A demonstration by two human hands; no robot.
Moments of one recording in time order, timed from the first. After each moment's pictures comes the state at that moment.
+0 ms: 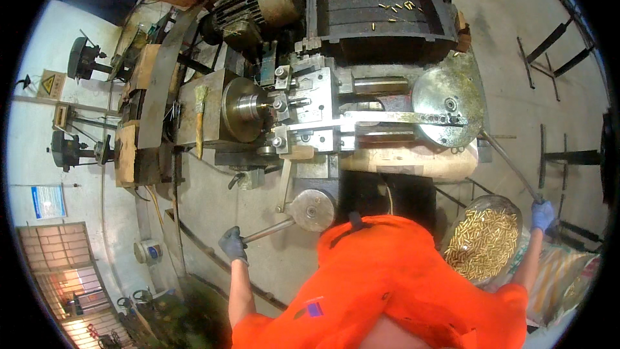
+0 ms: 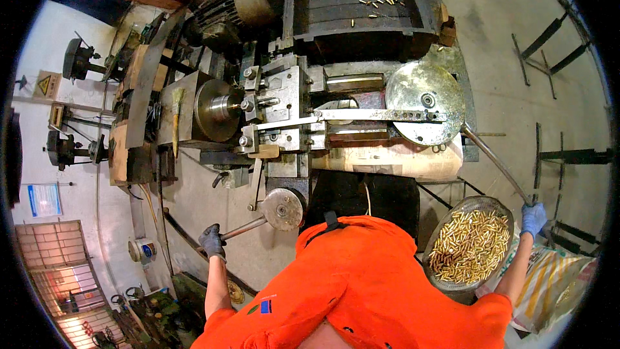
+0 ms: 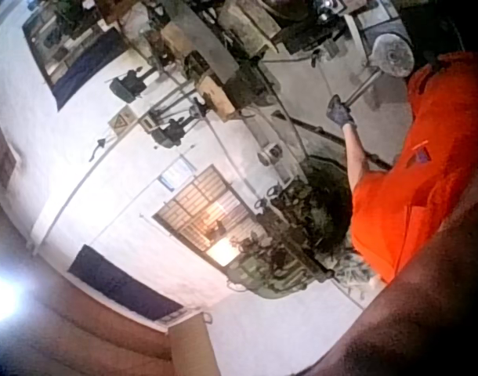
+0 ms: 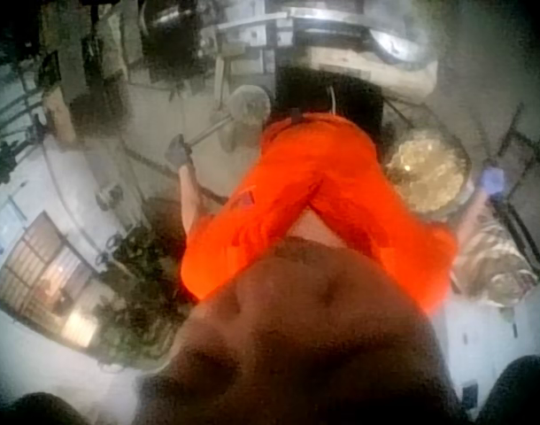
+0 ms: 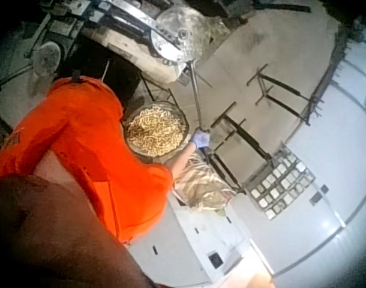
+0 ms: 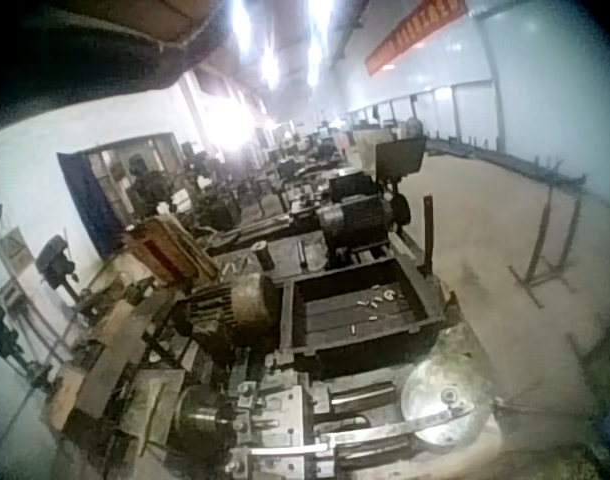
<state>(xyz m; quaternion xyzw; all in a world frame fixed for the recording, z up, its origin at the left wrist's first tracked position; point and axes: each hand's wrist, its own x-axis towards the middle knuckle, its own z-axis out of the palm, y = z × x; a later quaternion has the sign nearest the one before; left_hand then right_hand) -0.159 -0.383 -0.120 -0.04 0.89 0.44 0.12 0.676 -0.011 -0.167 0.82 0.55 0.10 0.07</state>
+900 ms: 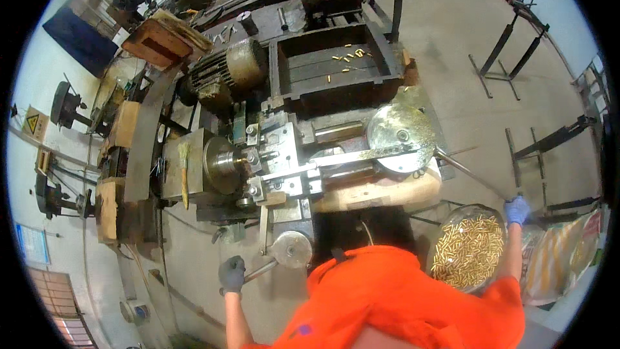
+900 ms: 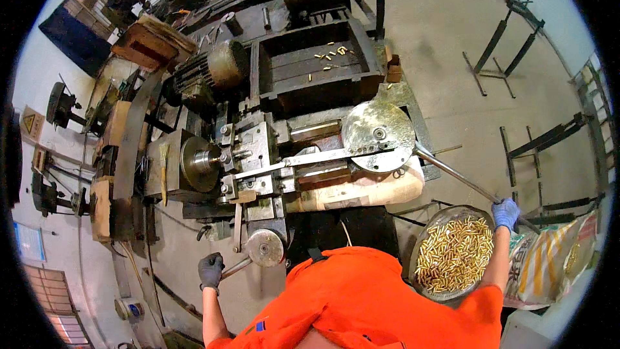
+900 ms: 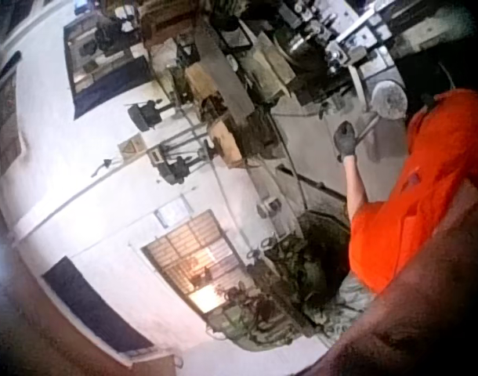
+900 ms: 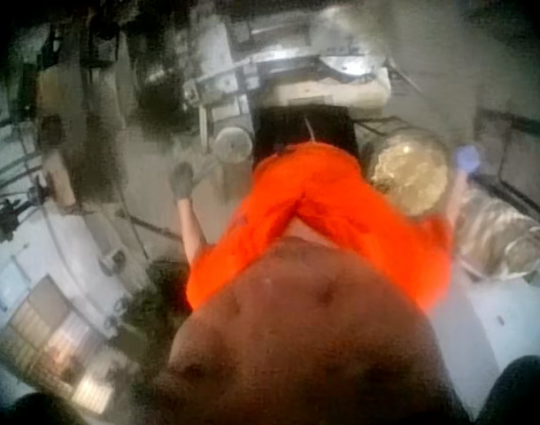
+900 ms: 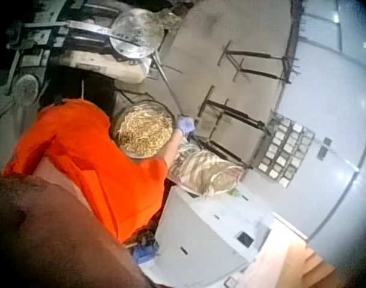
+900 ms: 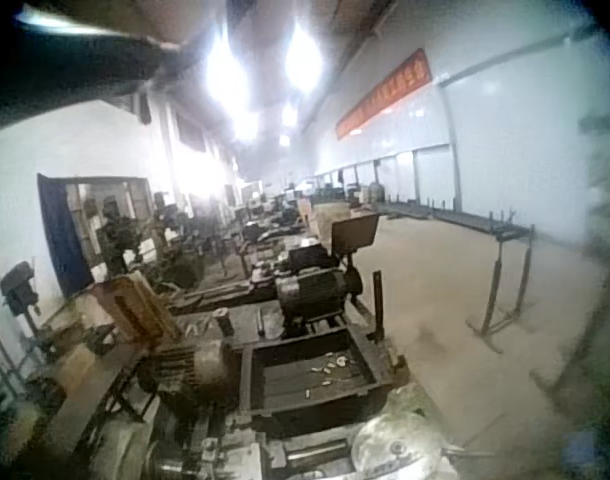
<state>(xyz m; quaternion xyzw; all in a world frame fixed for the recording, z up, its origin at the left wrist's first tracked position) -0.144 -0.325 -0.112 0.28 0.89 0.28 0.21 0.630 -0.030 -0.137 0.84 0.53 0.10 0.06</state>
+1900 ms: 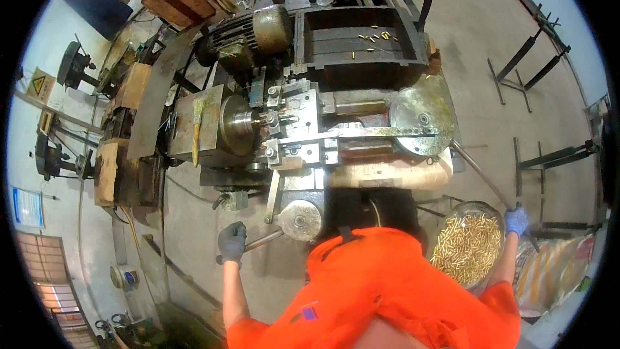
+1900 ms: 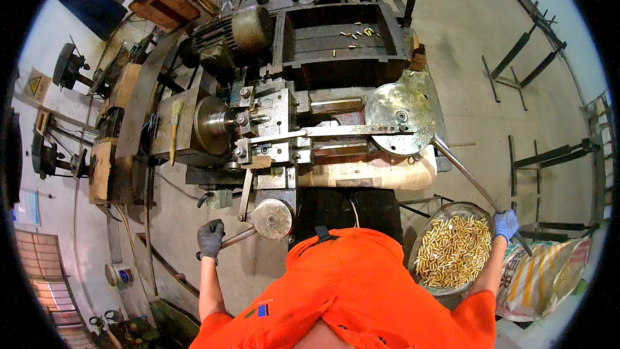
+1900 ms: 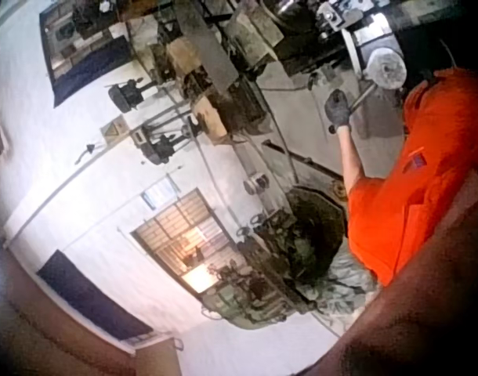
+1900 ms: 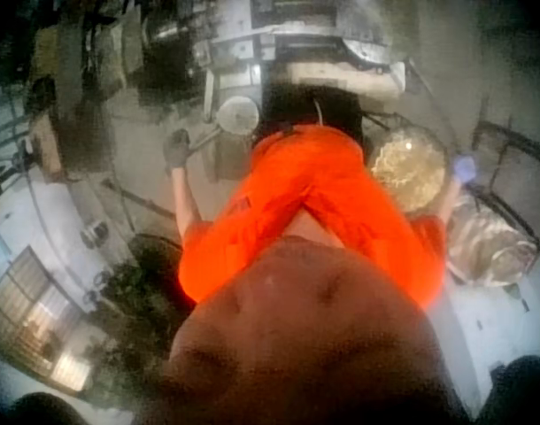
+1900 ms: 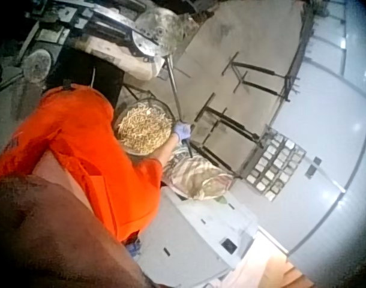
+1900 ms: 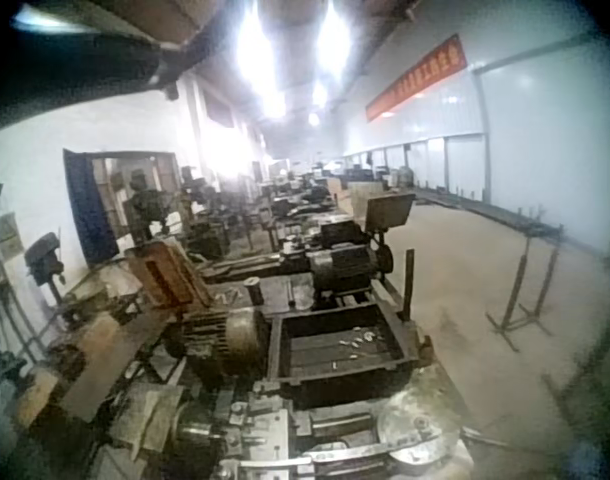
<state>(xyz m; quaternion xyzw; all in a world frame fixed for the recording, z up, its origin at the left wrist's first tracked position) -0.157 -0.334 -0.128 0.29 0.91 0.24 0.18 0.623 -0.054 -0.145 0.86 0.50 0.10 0.05</state>
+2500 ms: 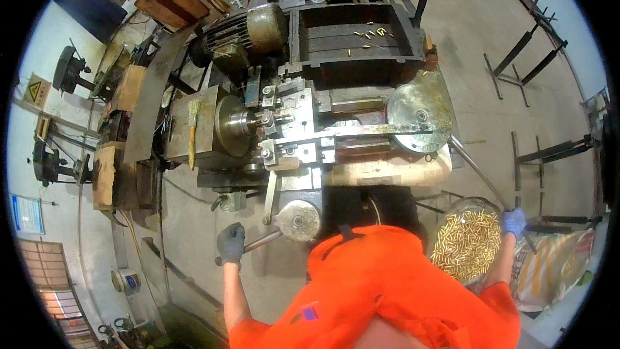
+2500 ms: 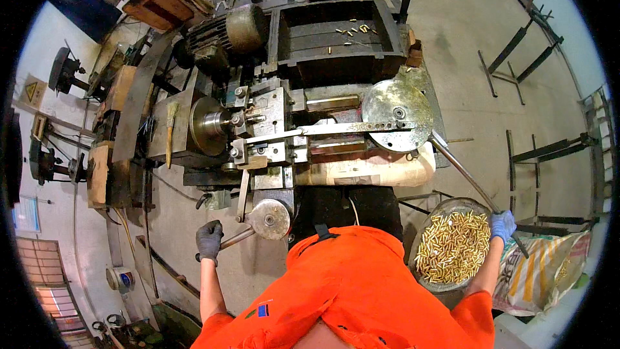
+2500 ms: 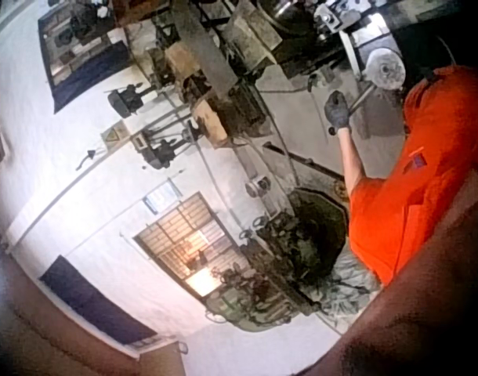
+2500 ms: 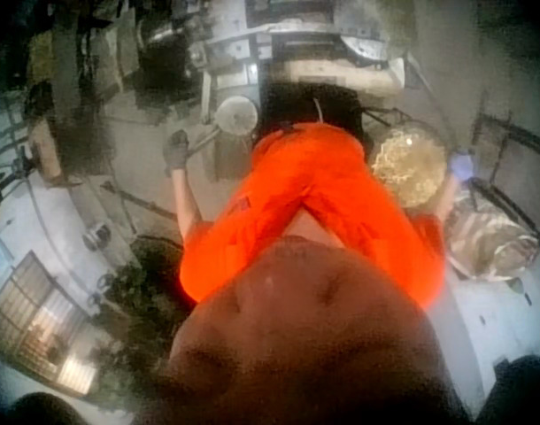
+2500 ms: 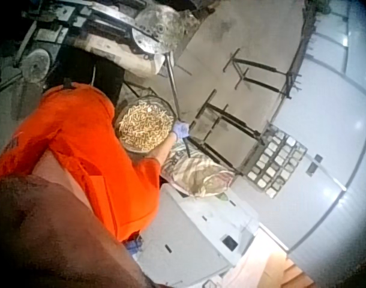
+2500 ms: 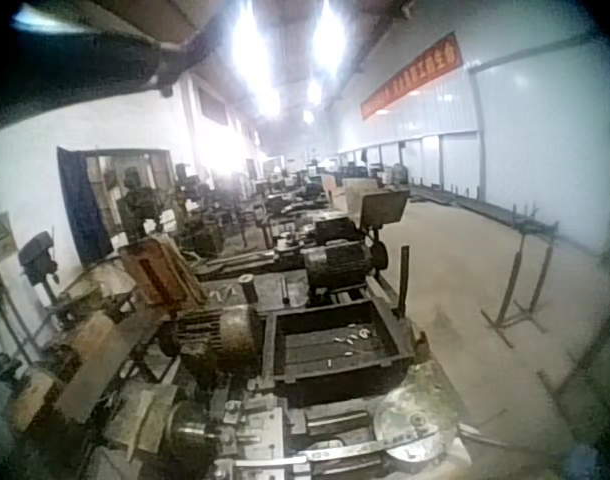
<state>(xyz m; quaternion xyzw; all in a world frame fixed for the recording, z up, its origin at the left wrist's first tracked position) -0.156 -0.334 -0.126 0.27 0.91 0.26 0.19 0.598 -0.070 -0.126 0.87 0.49 0.05 0.07</state>
